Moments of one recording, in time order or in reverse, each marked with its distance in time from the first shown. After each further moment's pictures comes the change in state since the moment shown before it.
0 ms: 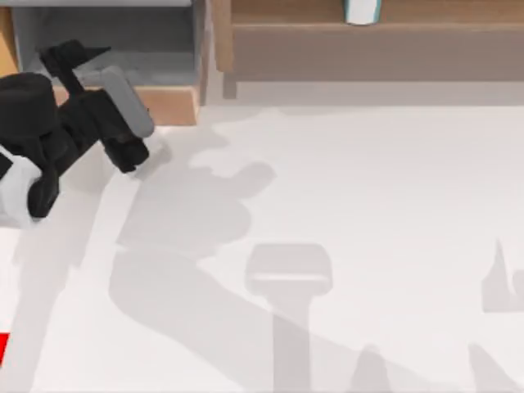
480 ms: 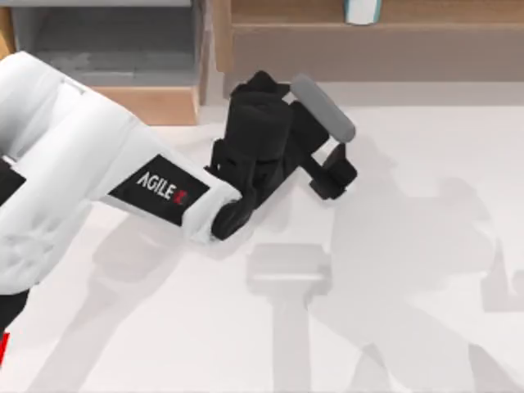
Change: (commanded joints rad) left arm -0.553 0.084 0.236 -0.239 -0.389 -0.598; right arm 0.000 0.000 0.000 0.000 0.000 0.000
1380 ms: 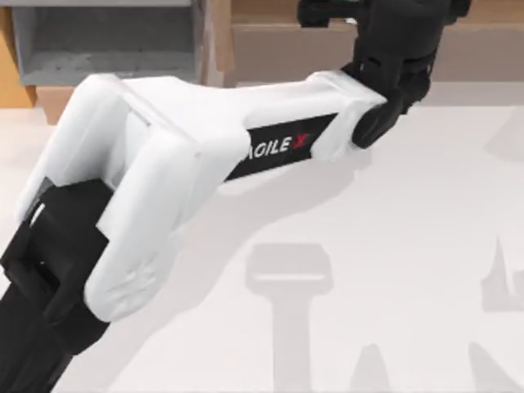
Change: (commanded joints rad) left arm -0.166 0.206 0.787 -0.232 -0.680 -0.479; right arm 0.000 0.000 0.000 0.000 0.000 0.000
